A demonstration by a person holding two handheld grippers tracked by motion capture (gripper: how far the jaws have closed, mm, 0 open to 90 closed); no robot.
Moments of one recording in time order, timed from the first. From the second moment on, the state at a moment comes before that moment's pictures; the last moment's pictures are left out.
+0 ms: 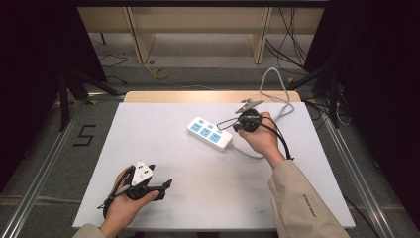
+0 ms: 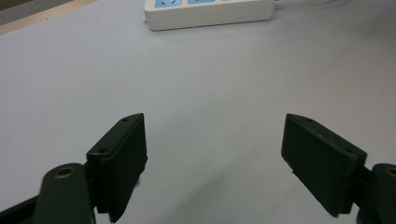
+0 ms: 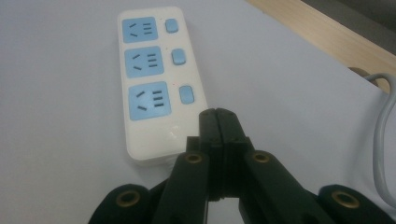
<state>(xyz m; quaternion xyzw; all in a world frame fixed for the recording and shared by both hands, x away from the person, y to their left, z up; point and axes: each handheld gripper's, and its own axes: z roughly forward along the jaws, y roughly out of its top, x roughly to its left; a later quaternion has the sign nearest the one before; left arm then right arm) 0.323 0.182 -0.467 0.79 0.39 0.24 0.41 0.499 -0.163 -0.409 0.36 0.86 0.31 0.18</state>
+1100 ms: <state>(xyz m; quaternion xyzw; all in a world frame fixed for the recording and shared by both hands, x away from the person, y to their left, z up) 0.323 0.182 -0.467 0.79 0.39 0.24 0.41 0.523 -0.147 -0.422 0.36 0.87 0.29 0.15</state>
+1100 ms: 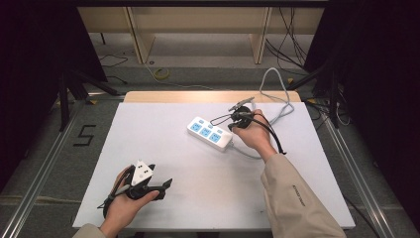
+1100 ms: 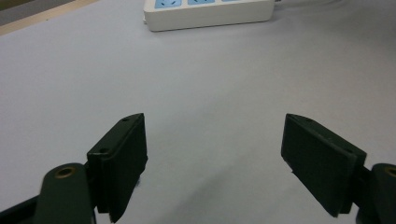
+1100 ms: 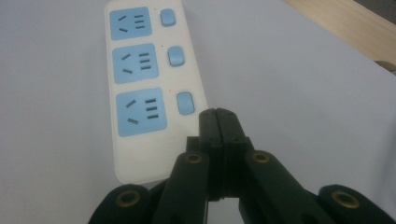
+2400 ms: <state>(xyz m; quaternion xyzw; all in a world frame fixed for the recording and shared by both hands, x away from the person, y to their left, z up) 0.324 0.181 -0.468 0.79 0.38 0.24 0.41 0.542 -0.130 -0.420 0.36 0.88 0.27 0.15</state>
